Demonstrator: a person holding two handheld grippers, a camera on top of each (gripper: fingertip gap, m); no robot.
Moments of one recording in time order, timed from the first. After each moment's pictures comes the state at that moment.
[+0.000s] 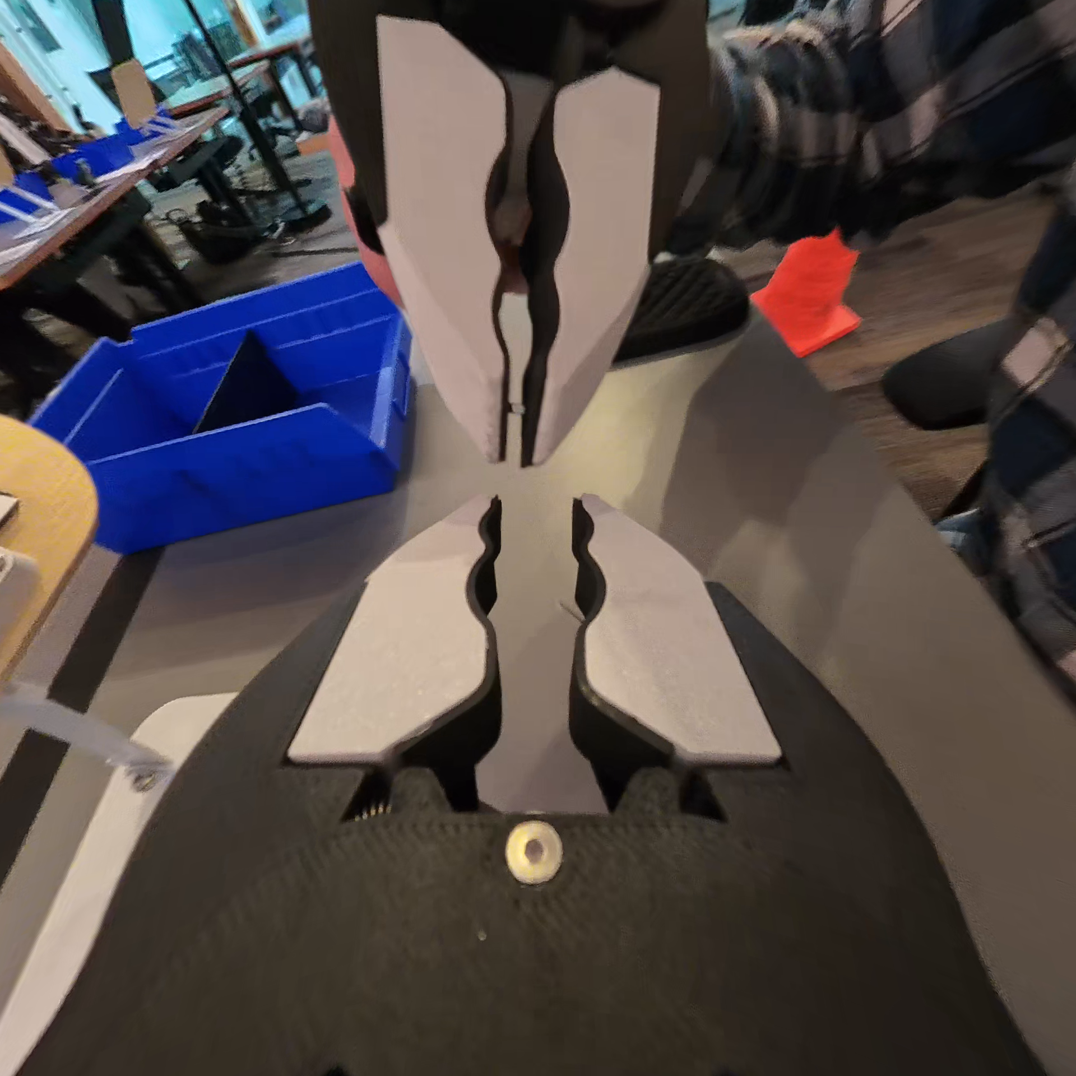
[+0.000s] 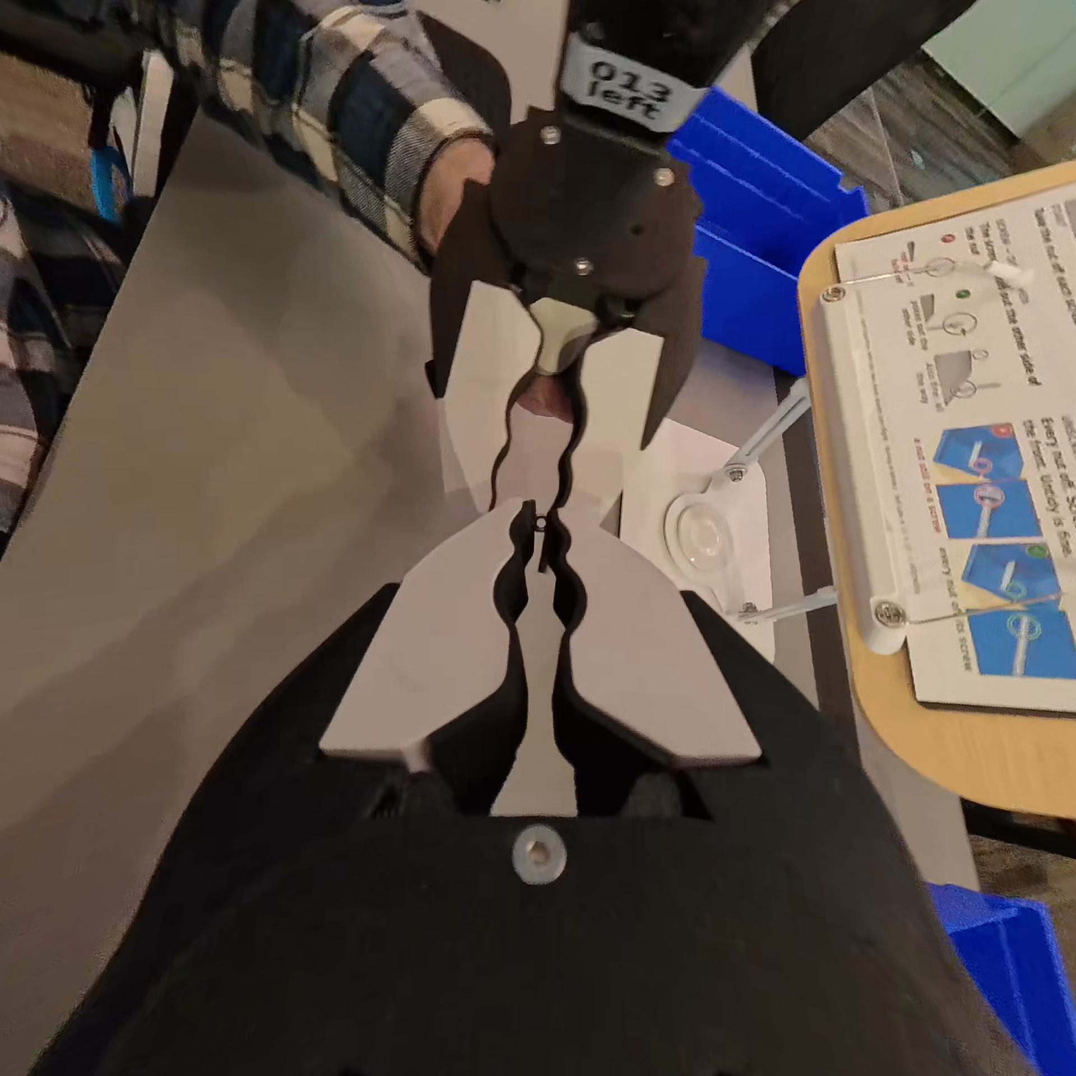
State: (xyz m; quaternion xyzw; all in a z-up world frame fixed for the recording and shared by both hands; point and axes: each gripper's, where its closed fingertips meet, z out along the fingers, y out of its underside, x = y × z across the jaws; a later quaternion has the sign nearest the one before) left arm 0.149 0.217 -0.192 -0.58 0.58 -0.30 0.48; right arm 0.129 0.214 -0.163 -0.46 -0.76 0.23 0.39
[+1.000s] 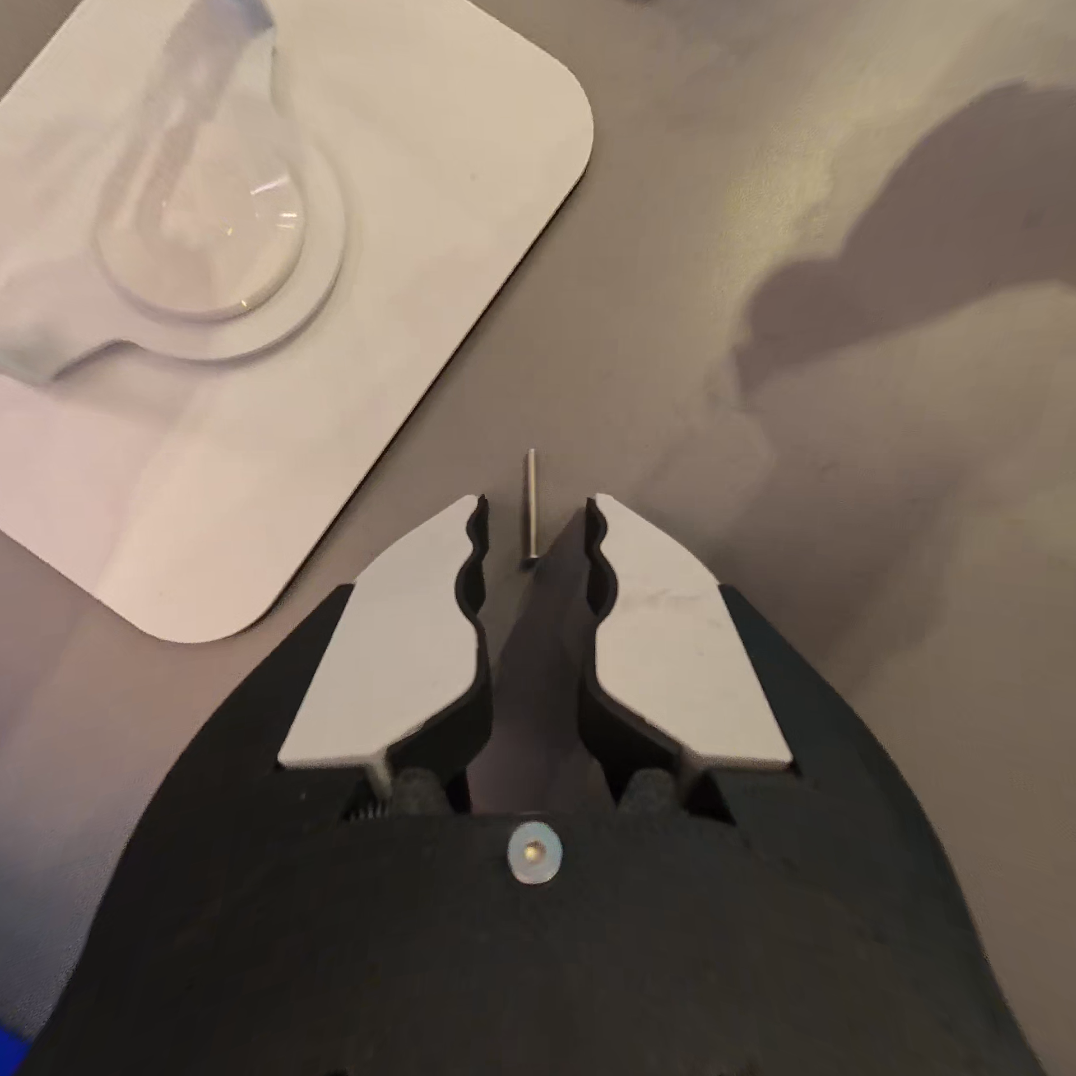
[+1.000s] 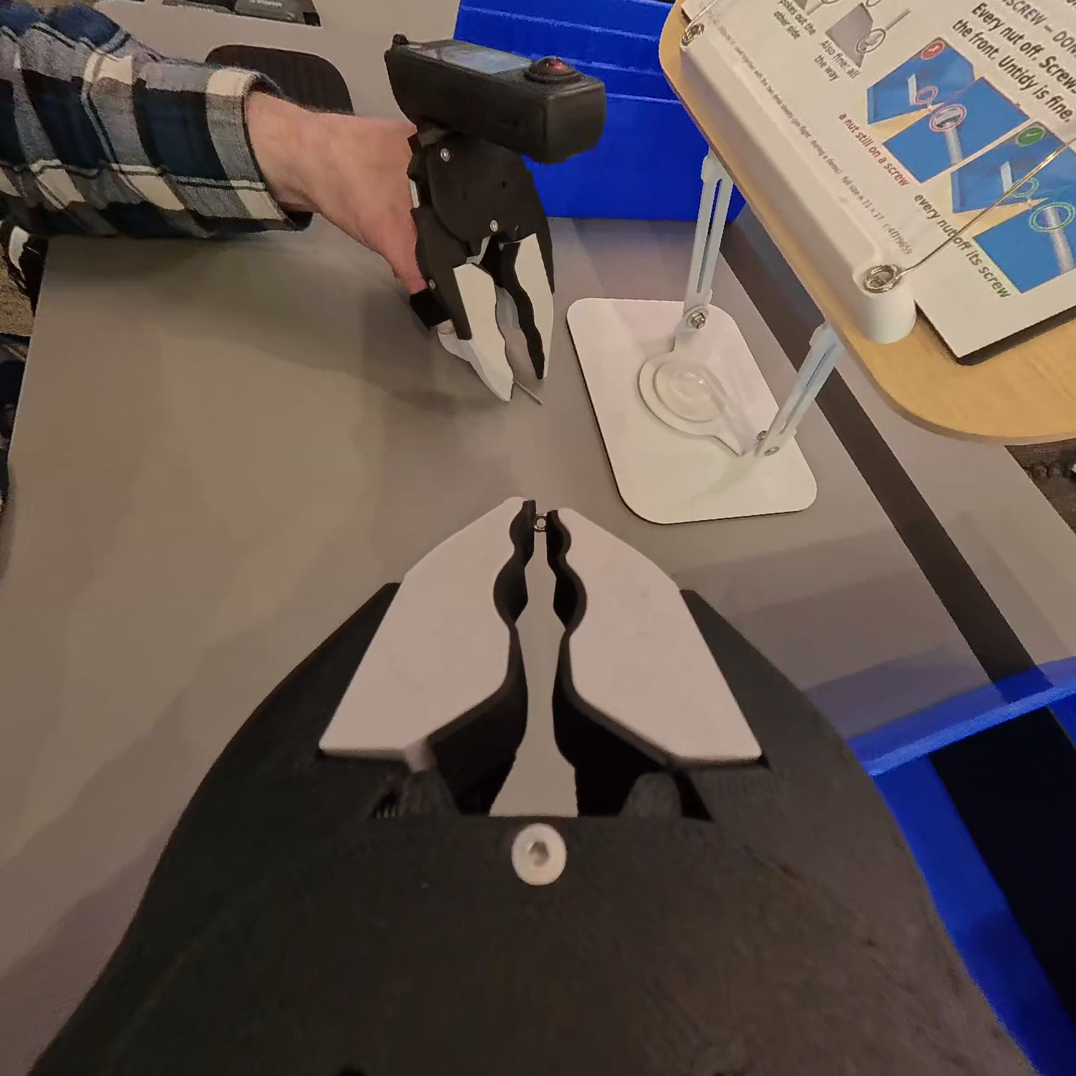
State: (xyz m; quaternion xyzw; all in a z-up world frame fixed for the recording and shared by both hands) left arm 0.009 0.283 -0.342 -0.88 0.36 -0.13 0.29; right arm 0.184 0.261 -0.205 -0.59 -0.64 0.29 0.41
